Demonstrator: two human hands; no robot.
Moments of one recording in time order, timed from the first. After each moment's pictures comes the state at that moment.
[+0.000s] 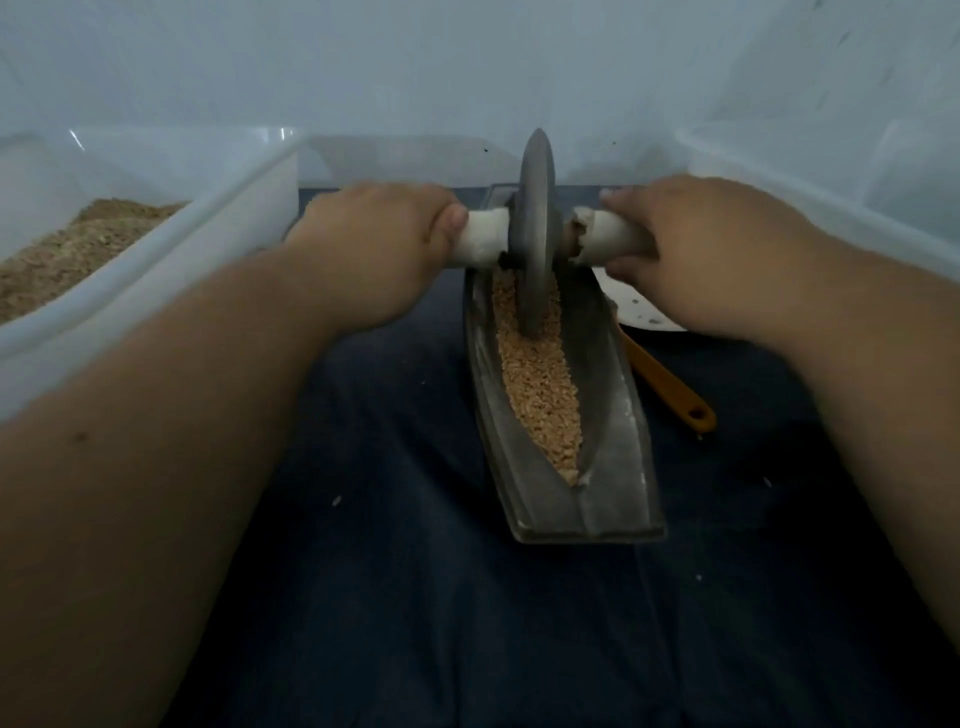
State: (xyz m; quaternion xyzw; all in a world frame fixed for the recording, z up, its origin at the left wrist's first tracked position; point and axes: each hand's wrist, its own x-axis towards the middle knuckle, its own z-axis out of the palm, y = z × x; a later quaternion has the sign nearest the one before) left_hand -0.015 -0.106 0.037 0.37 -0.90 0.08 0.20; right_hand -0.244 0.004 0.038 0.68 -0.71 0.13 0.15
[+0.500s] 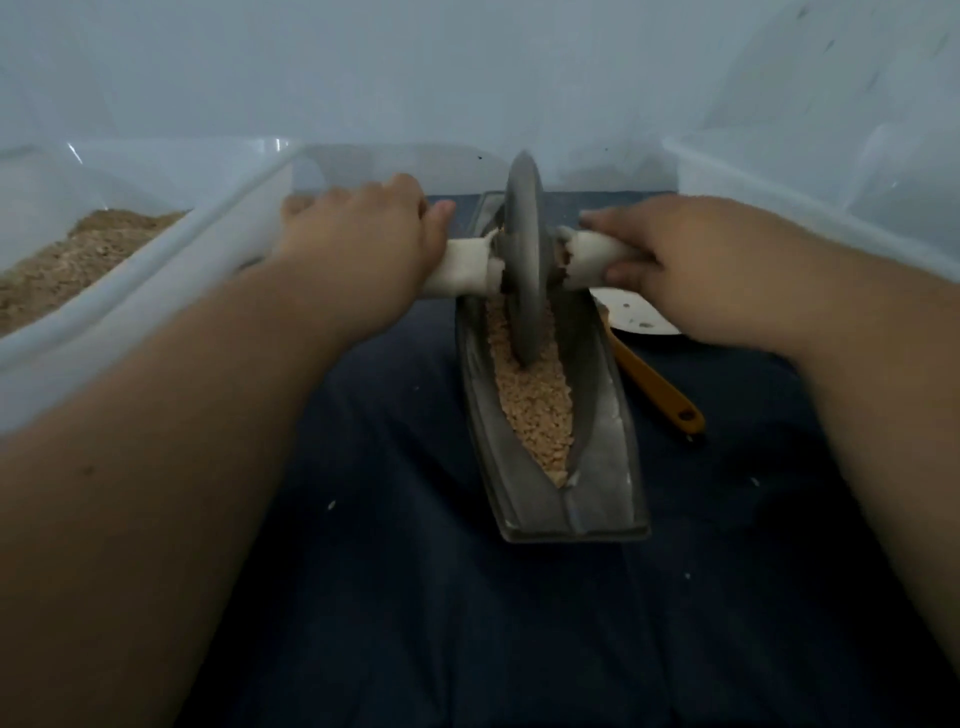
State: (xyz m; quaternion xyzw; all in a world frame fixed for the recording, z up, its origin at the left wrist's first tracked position) left_hand -0.021 -0.095 0.038 0.45 -0.86 0.12 0.21; right_hand -0.245 0.012 0.043 0.71 -0.69 0.14 0.07
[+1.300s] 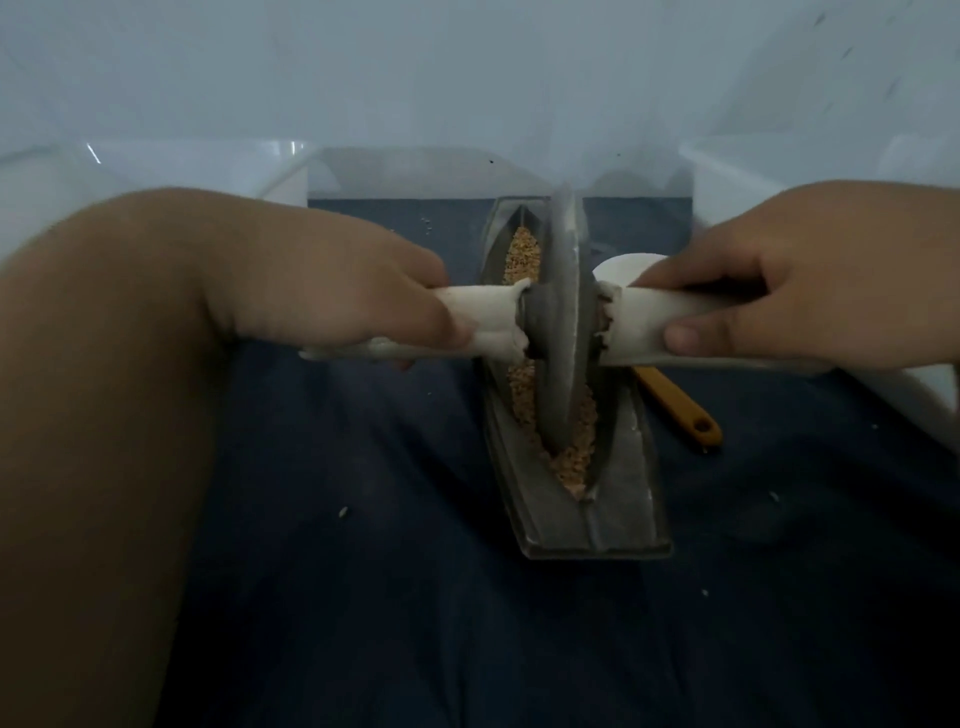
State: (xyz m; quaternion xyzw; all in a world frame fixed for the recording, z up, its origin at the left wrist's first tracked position) left_hand 0.011 -0.066 0.083 0.36 -0.92 -0.14 -0.06; right_hand -0.224 0.061 0.094 0.74 -0.67 0.03 -0.03
